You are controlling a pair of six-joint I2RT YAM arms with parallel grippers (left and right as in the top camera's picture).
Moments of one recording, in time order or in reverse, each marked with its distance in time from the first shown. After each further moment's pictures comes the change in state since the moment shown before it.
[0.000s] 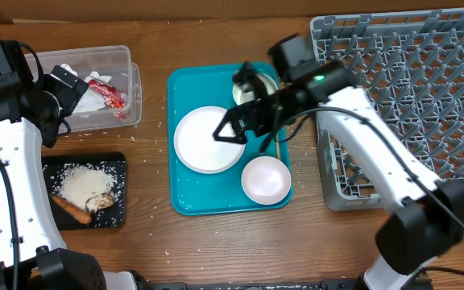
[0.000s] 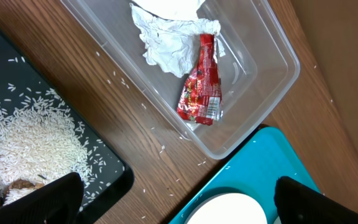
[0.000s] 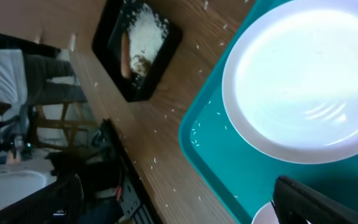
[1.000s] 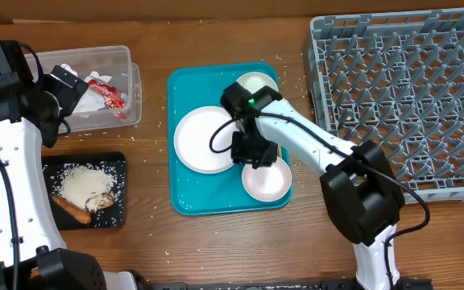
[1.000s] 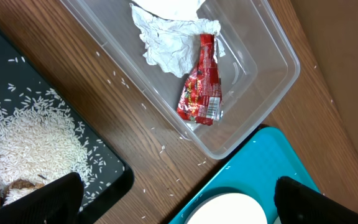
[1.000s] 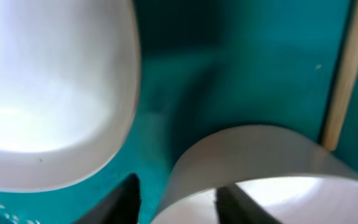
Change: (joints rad) left arm 0.000 0.000 0.000 0.000 0.000 0.000; right arm 0.167 0.277 -0.027 -0.118 0.659 0.722
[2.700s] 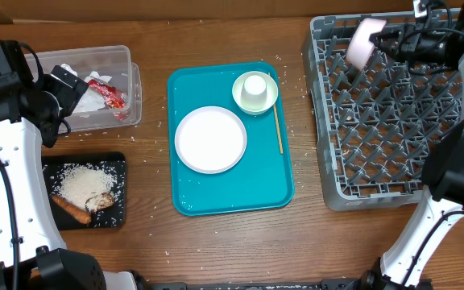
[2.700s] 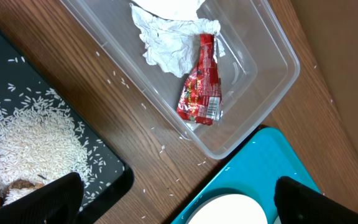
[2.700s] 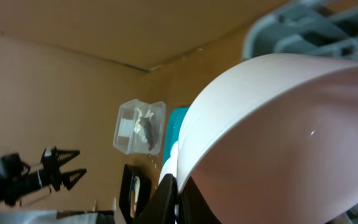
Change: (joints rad) left arm 0.000 0.000 0.000 0.000 0.000 0.000; right arm -1.007 0.180 0.493 0.102 -1.081 -0.729
